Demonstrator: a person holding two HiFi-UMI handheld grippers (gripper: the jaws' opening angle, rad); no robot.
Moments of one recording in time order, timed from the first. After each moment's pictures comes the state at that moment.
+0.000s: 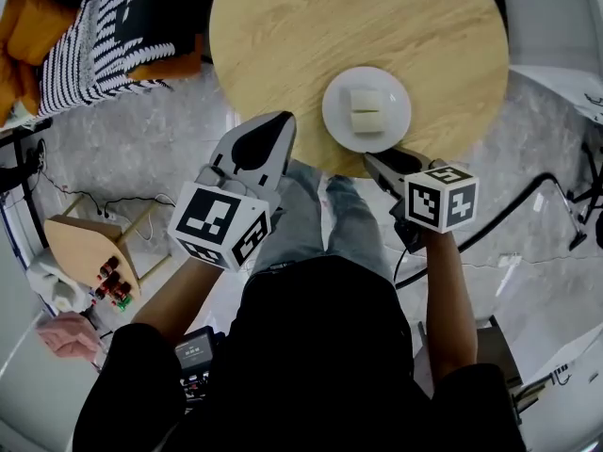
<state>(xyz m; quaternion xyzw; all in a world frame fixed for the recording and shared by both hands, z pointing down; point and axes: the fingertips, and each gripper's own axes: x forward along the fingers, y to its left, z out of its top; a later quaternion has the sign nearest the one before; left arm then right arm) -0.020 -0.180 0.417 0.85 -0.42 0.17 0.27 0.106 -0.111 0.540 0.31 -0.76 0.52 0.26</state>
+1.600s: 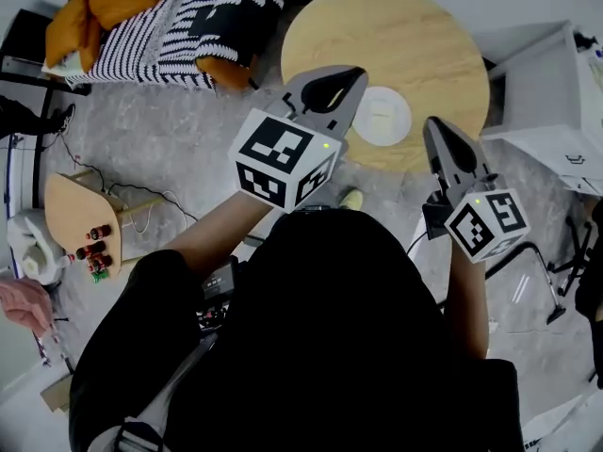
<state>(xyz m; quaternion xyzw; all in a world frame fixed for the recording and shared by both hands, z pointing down) 0.018 -0.162 0.243 0.88 -0.46 0.06 0.12 0.127 -0.136 0.274 0.38 -0.90 0.21 0.05</state>
